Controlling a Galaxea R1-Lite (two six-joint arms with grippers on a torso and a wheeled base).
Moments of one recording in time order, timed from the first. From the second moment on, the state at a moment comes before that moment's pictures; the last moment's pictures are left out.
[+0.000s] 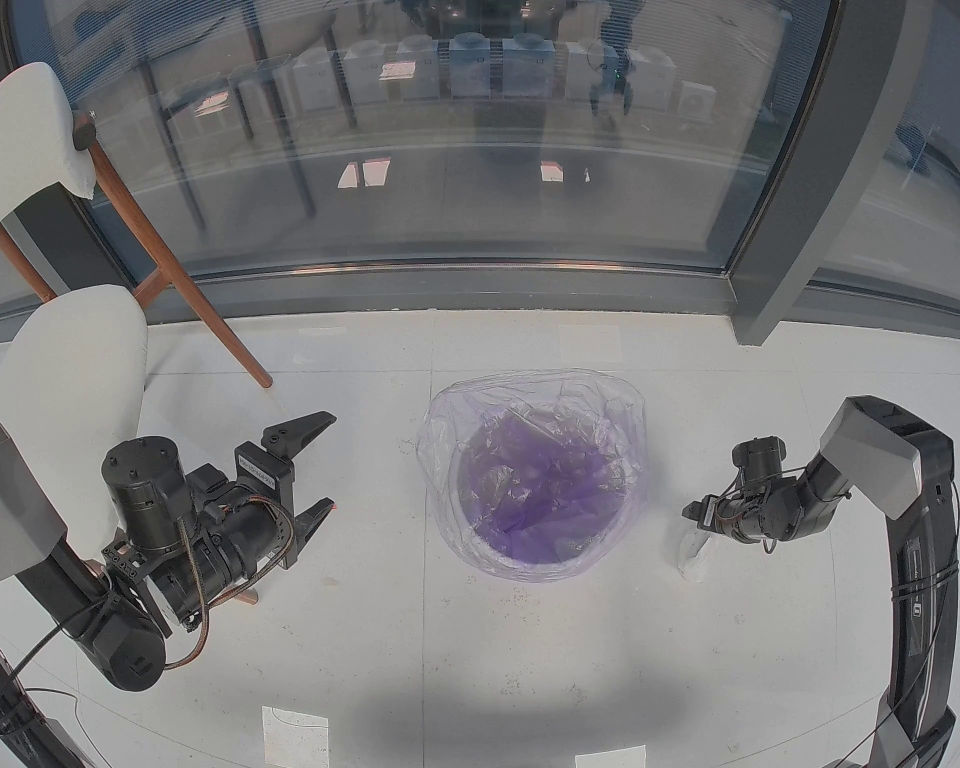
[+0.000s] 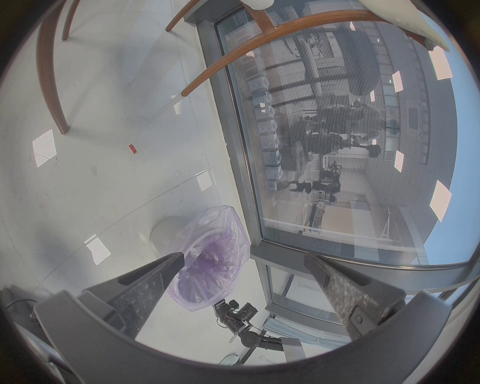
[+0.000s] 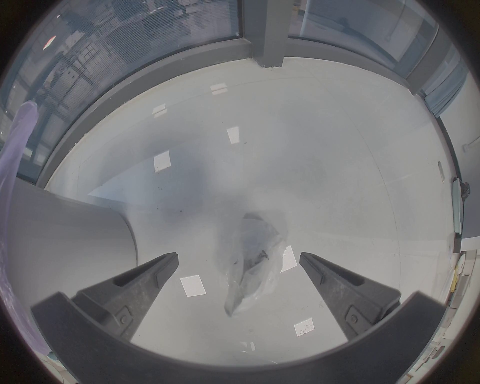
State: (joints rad) left arm -0.36 1.84 -0.35 -1.36 -0.09 -1.39; right arm 0.07 2.57 -1.27 -0.43 -0.09 0.38
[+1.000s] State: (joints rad) left arm -0.36 1.85 -0.35 -1.36 -0.10 -1.39; right arm 0.06 2.73 -1.65 -0.03 -0.09 0.31
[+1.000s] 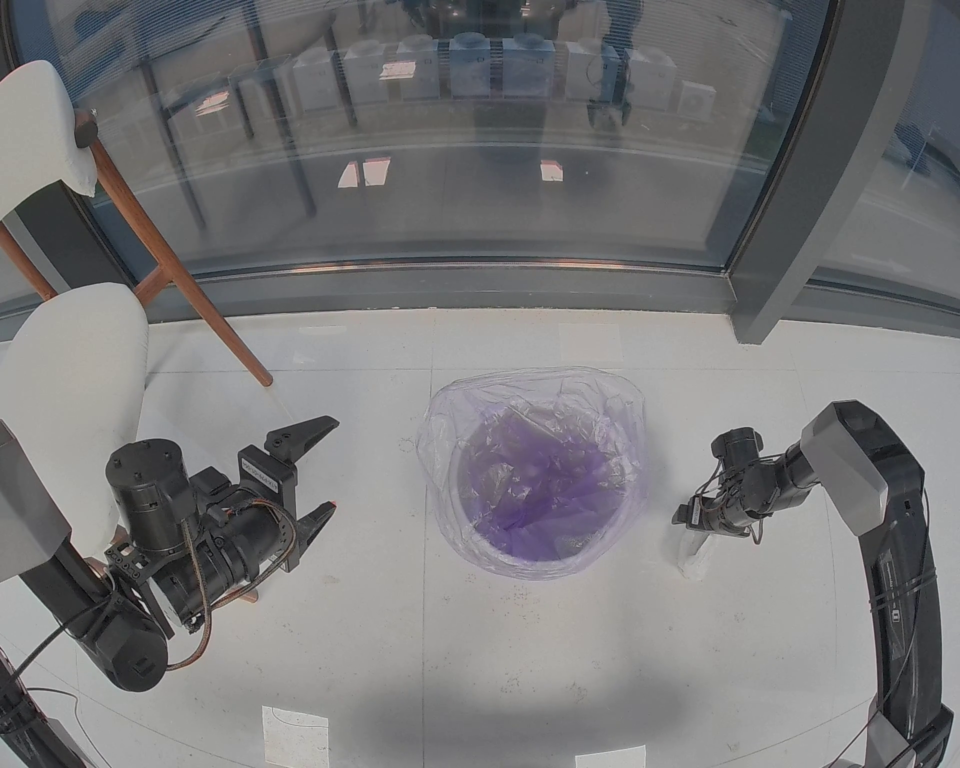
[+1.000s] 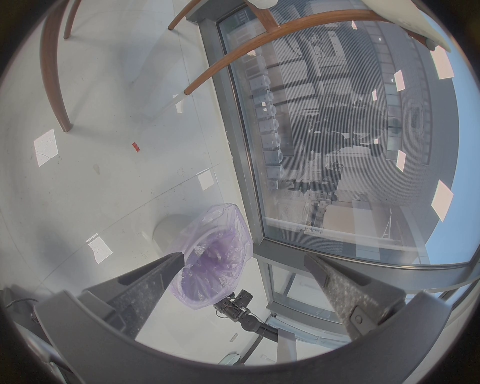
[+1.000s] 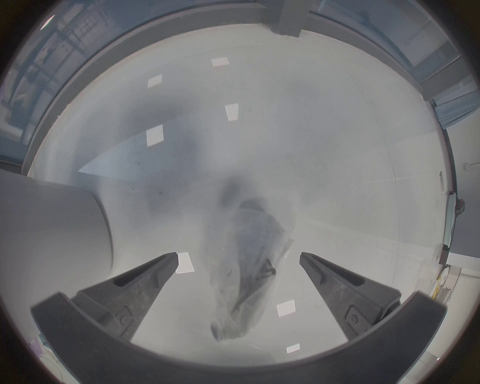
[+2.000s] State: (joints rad) left arm -0.36 1.87 -0.35 -1.36 -0.10 -1.35; right arm 0.04 2.59 -1.73 0.08 -0.06 0.34
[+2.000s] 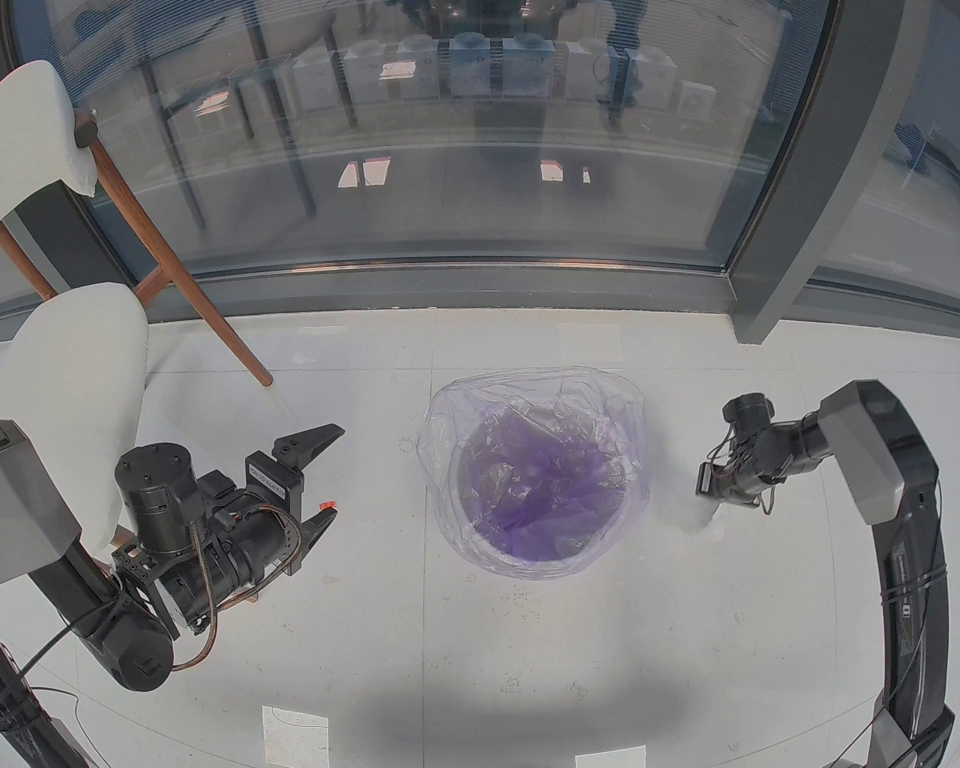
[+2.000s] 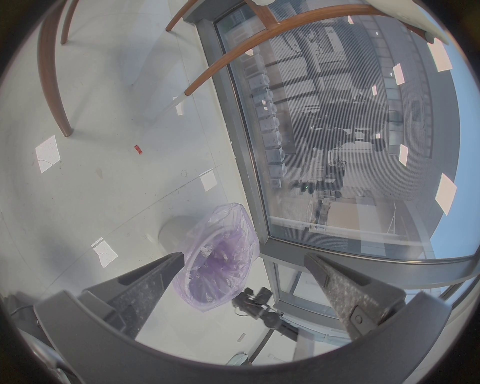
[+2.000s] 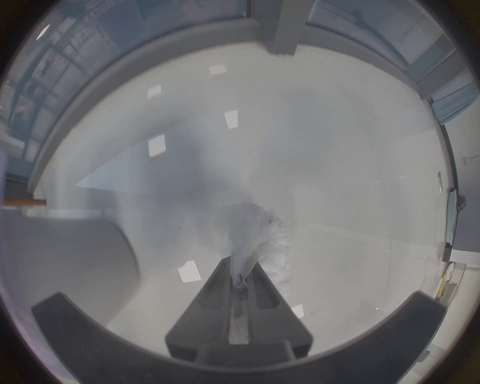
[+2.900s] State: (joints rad) left arm -0.33 1.83 -0.34 -1.47 -0.10 -1.27; right arm 0.56 1.91 -1.12 -0.29 0.04 0.55
